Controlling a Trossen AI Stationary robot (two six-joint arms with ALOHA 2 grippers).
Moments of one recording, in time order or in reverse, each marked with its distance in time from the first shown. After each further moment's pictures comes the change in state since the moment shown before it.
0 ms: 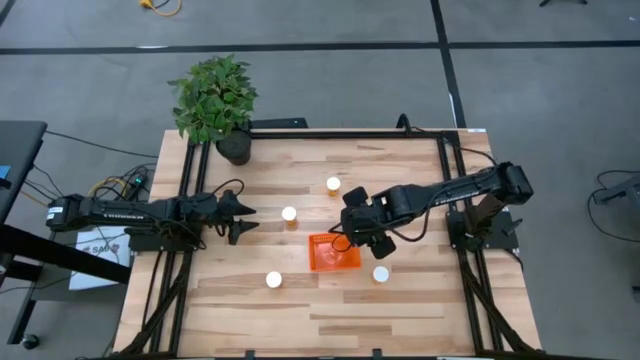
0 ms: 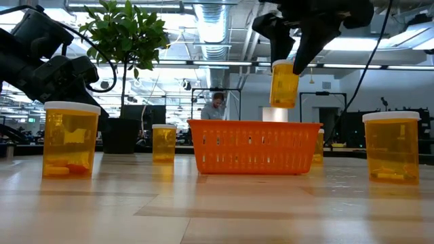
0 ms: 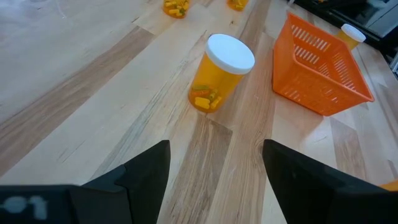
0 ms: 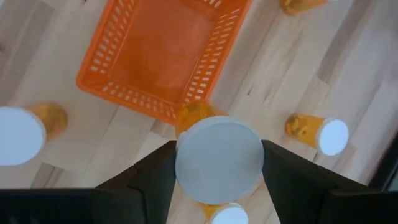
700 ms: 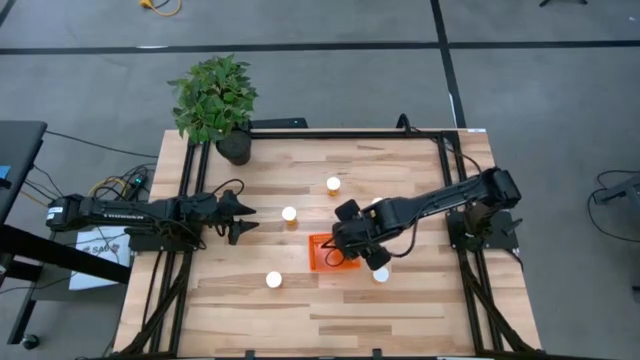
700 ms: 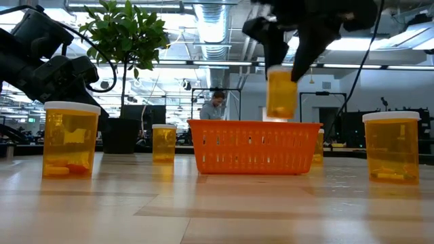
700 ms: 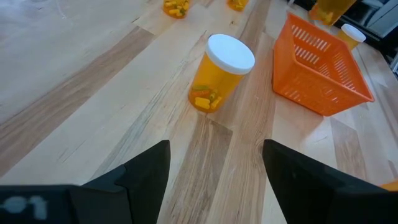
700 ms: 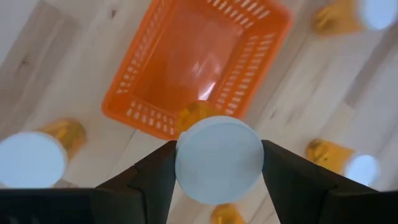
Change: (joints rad) left arm 0.000 0.000 0.000 0.000 0.000 0.000; right arm 0.052 0.100 0.048 0.005 -0.026 0.005
